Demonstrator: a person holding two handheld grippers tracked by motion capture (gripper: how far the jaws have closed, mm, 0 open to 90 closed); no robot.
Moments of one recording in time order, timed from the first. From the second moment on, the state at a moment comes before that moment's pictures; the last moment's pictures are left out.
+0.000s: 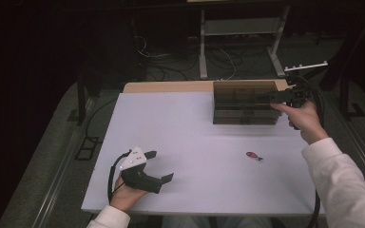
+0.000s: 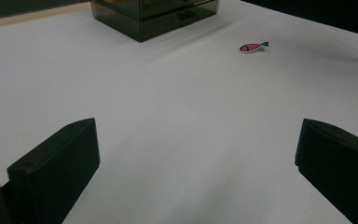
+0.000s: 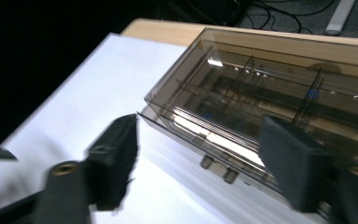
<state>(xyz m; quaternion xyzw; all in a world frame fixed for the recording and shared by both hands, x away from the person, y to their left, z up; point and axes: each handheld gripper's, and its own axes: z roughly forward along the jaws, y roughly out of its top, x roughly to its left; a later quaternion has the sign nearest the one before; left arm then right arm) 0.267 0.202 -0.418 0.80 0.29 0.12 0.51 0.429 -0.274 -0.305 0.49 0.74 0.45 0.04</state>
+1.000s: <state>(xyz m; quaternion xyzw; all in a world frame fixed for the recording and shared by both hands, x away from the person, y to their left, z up) 0.266 0.201 -0.418 0.80 0.29 0.13 0.51 0.459 -0.273 -0.288 0.33 0.82 0.45 0.11</state>
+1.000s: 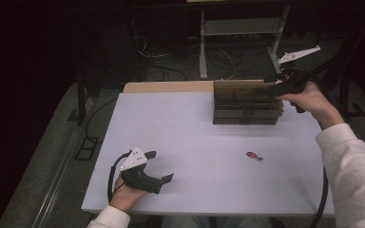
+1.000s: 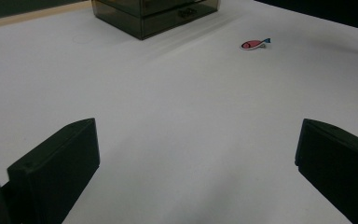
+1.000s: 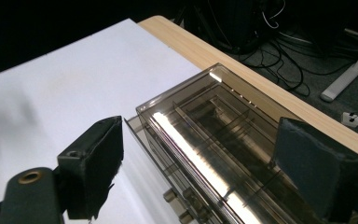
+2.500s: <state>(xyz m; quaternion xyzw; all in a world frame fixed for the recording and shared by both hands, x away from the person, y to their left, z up) 0.266 0.200 -0.418 0.81 0.28 0.12 0.50 0.468 -0.247 -0.322 0.19 0.92 0.34 0.09</state>
